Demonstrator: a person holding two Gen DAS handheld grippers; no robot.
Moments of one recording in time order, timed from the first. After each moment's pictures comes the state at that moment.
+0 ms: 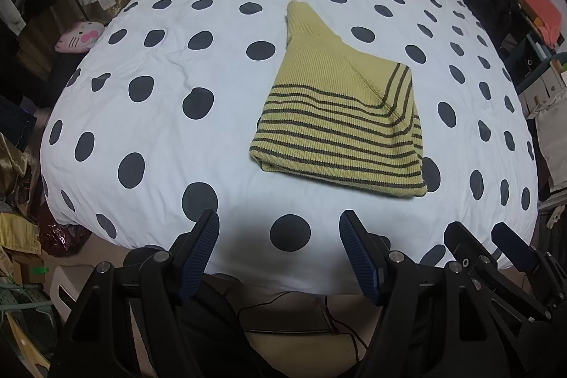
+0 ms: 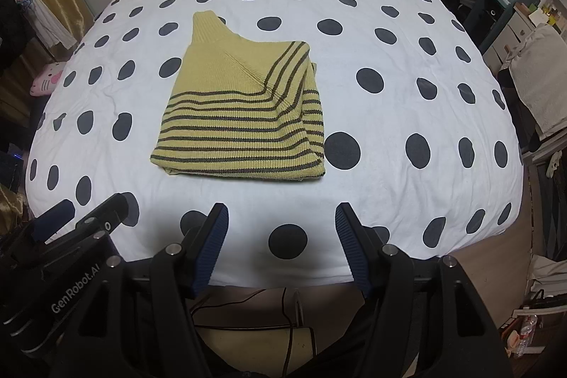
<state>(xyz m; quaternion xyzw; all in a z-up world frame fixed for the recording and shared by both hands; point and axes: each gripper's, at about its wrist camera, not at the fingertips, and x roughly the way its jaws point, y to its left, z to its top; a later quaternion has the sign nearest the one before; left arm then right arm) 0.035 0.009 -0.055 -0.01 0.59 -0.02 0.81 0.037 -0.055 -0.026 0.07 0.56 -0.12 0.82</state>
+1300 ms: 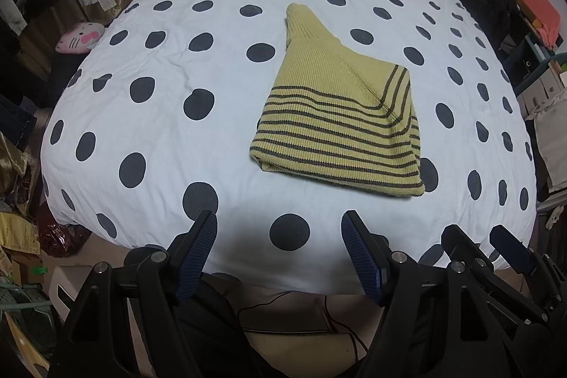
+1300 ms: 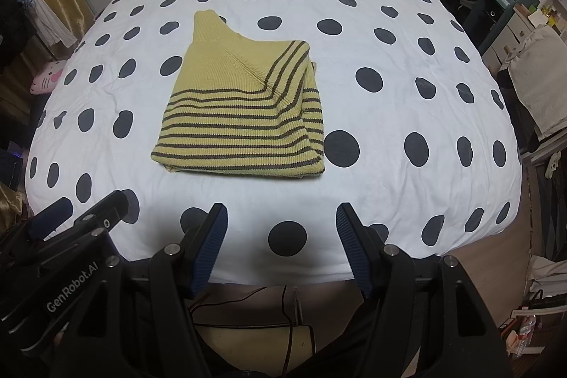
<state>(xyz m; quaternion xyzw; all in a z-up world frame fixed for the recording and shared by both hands) 0.031 0.007 -0.048 -0.01 0.58 -0.02 0.81 0.035 -0.055 -0.028 0.07 0.56 -0.12 0.82</state>
